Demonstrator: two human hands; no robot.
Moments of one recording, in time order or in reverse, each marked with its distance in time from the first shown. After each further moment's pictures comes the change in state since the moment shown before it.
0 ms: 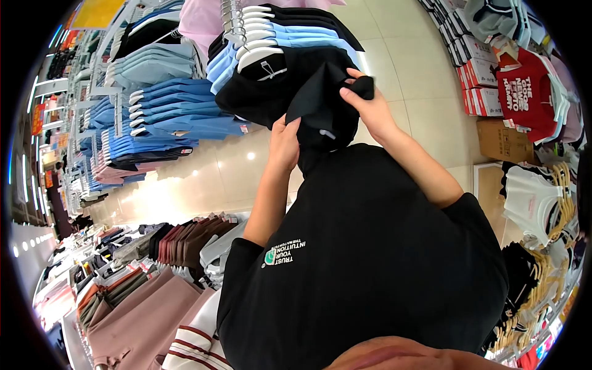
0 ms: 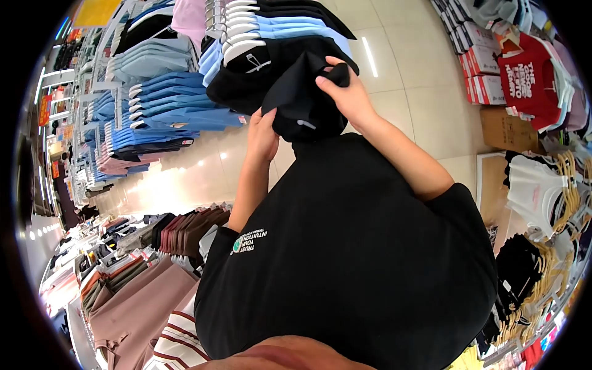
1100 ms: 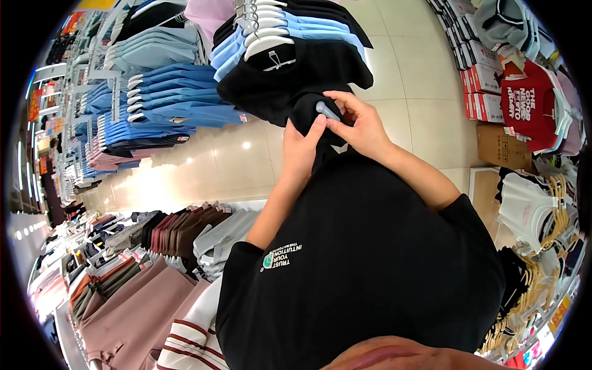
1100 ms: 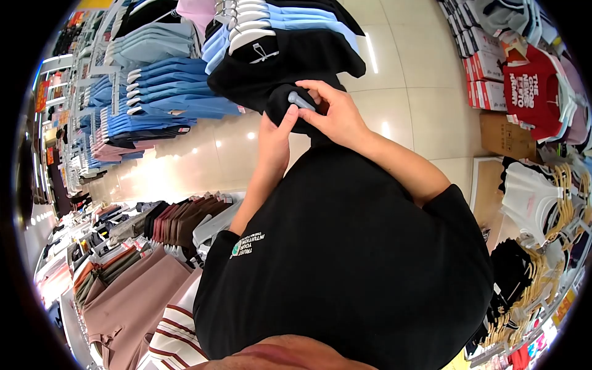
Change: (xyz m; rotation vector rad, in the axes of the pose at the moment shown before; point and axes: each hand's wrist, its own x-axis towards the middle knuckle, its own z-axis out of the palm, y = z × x) left_hand -0.037 0.007 0.027 0.016 0.086 0.152; right_hand -0.032 -0.003 0.029 -0.246 -0.320 -0.245
